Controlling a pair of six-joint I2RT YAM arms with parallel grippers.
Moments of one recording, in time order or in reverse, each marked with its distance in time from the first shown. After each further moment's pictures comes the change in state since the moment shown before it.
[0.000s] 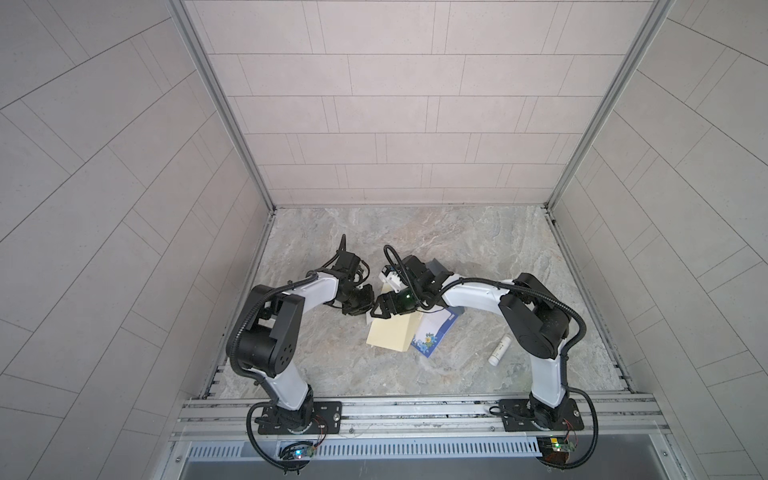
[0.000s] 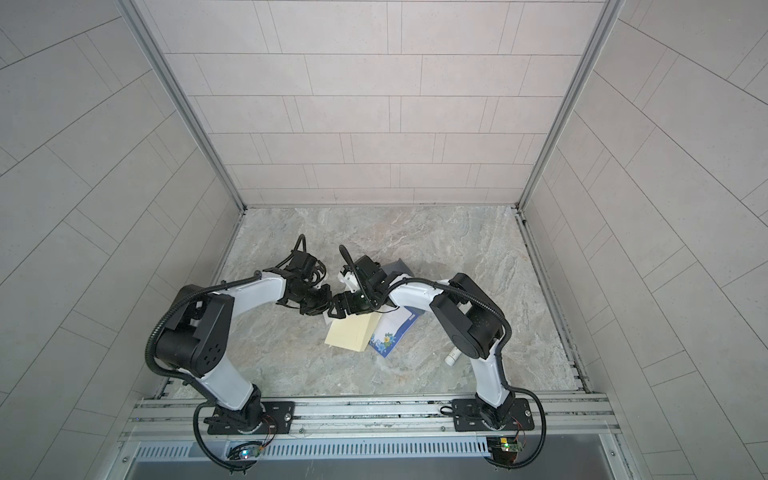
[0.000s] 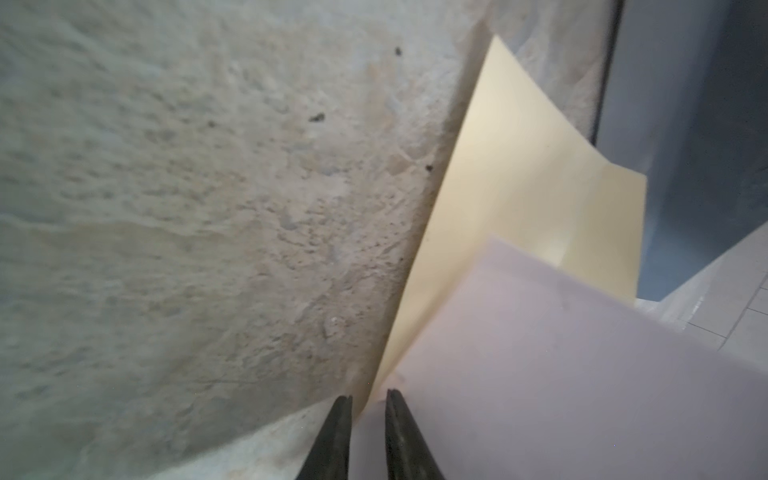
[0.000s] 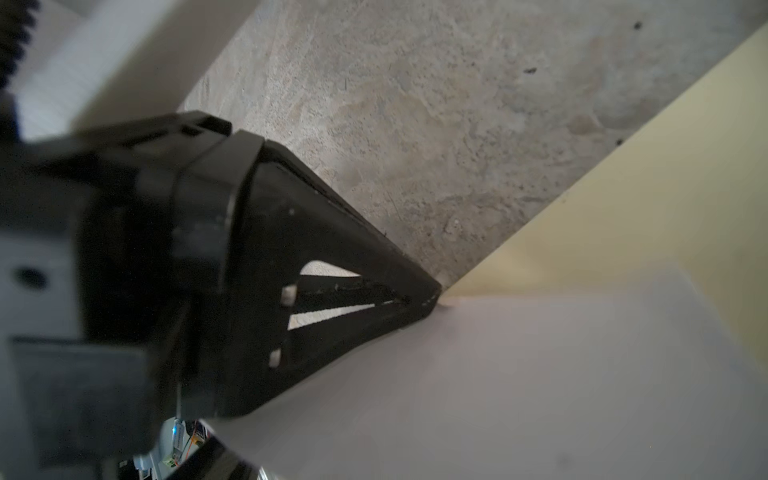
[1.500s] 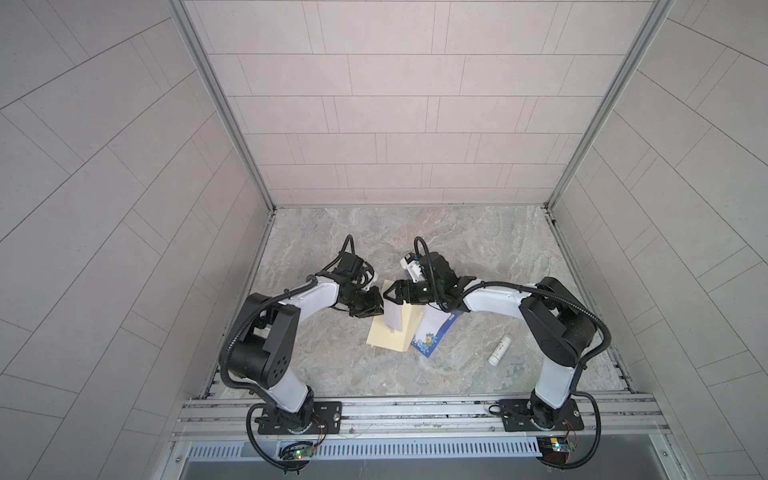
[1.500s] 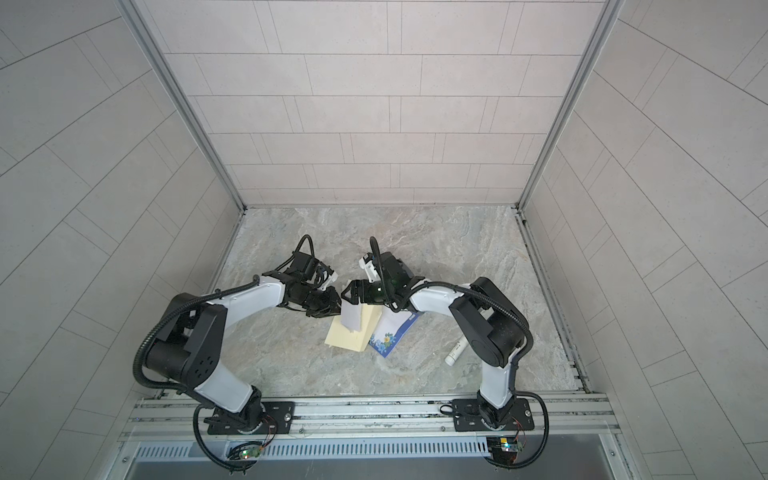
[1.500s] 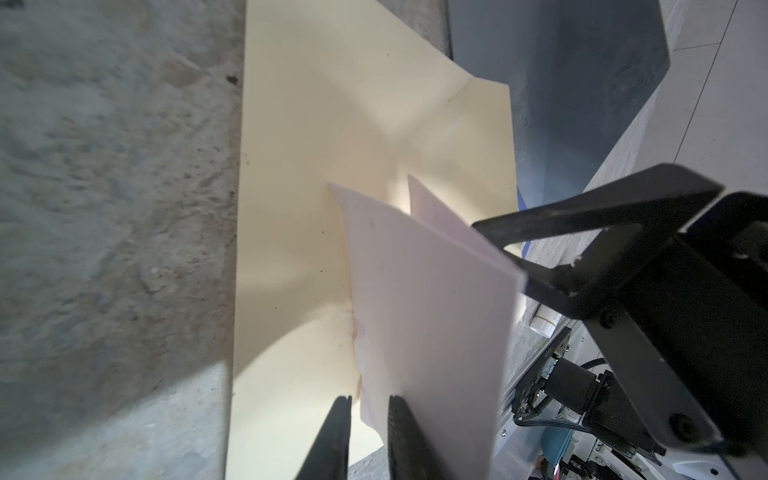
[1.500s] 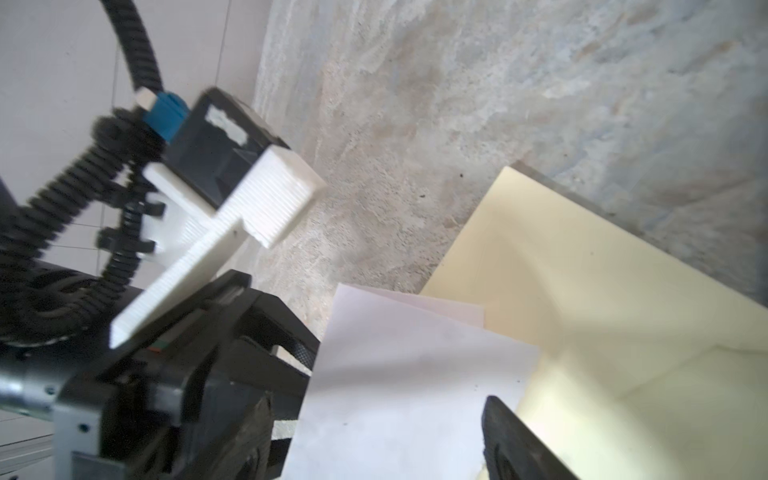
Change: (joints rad) left arm -0.038 -0.063 -0.030 0.008 0.152 0.032; right arm -0.080 -0.142 -0.212 0.260 0.076 0.143
